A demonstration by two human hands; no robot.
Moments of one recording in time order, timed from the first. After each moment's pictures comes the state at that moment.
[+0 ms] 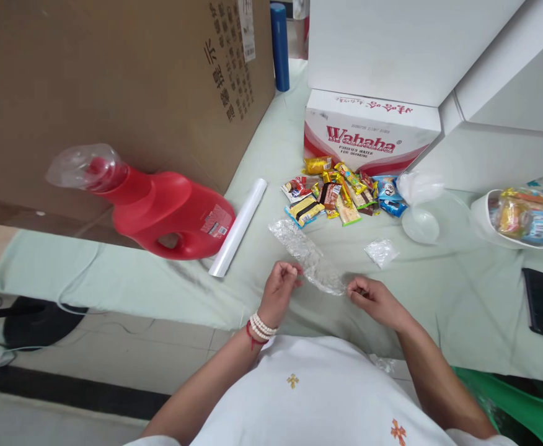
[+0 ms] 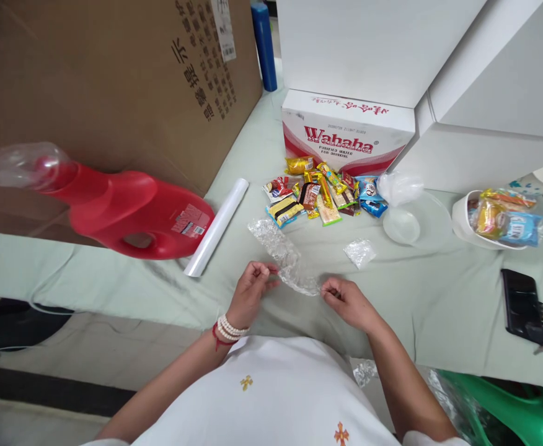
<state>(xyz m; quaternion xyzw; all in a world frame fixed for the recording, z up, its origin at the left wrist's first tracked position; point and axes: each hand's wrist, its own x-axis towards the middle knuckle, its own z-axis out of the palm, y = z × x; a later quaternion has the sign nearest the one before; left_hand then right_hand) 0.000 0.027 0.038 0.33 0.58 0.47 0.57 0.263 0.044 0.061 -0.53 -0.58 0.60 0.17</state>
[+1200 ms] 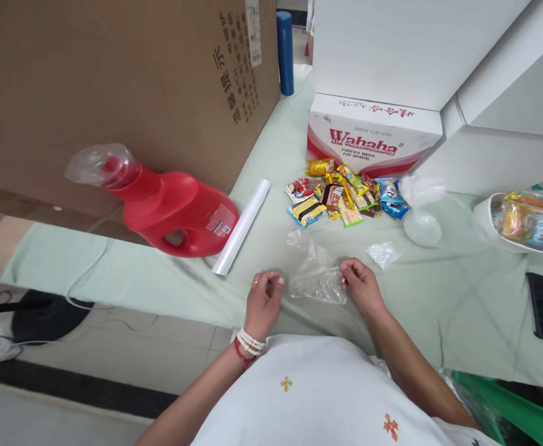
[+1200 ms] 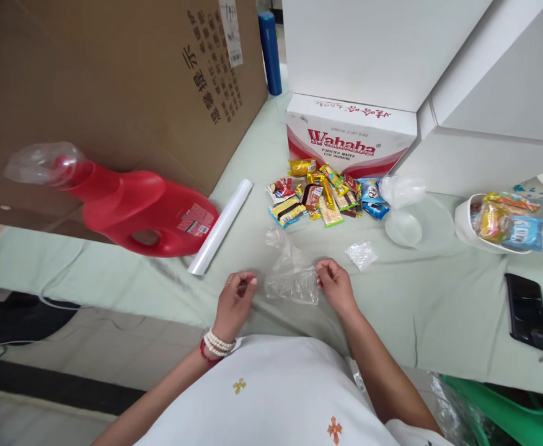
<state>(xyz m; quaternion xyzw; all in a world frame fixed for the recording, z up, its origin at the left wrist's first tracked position) -0.030 0.002 0.041 0.49 0.72 0.38 0.32 0.218 0.059 0.024 -0.56 -0.42 0.59 0.40</state>
